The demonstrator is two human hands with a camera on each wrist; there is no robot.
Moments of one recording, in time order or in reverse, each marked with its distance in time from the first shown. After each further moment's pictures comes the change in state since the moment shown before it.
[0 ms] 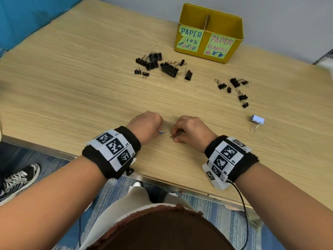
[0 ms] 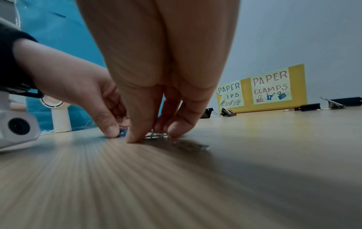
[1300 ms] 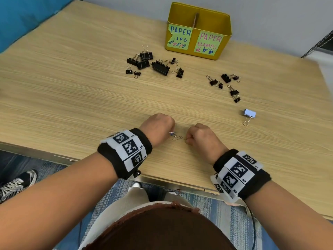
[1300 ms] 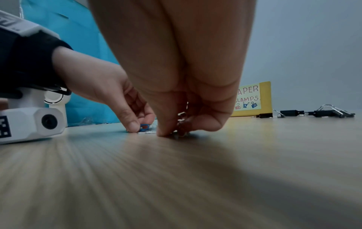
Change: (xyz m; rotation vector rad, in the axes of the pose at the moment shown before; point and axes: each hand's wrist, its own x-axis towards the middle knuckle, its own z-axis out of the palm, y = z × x) left_hand 0.012 0.033 0.019 0.031 0.045 0.158; right_hand -0.041 0.021 0.014 -0.050 0.123 0.247
